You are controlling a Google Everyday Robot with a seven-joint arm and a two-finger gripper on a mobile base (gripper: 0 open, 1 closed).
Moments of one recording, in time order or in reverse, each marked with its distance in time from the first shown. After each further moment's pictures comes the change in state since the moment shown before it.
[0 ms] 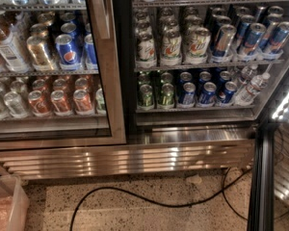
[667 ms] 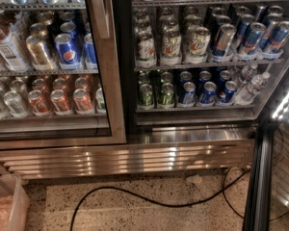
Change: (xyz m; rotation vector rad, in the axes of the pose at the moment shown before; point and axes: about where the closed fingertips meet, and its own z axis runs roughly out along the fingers) arm -0.013 0.004 -0.008 0.020 -0.009 -0.018
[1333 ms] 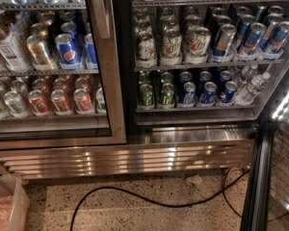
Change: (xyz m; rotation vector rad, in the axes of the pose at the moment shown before) arm 0.005 0.005 0.014 -0.015 -0.020 0.013
